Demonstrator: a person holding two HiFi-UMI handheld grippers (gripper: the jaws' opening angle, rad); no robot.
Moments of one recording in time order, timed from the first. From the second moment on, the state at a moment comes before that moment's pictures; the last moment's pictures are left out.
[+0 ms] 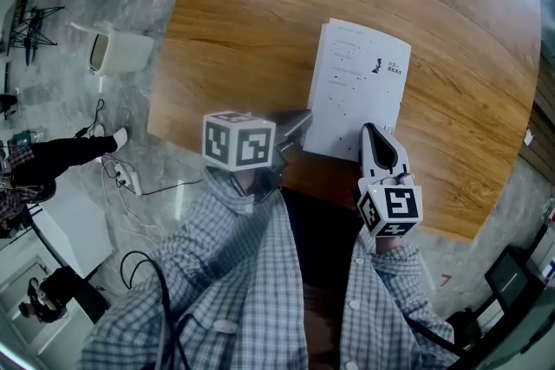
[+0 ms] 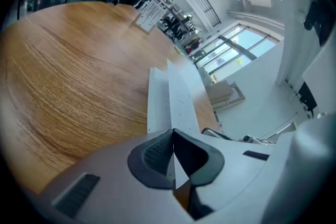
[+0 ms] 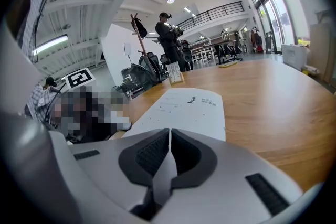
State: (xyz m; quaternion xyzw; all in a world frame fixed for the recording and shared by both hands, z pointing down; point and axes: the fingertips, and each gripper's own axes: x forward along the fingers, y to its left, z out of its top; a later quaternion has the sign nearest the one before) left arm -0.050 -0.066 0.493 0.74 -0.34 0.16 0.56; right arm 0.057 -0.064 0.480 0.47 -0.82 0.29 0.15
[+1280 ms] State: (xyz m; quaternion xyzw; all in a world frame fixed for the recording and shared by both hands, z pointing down) left arm 0.038 -0.069 0.397 0.80 -0.20 -0.01 0.57; right arm 0.034 -0.013 0.409 0.40 -0.88 0.17 0.21
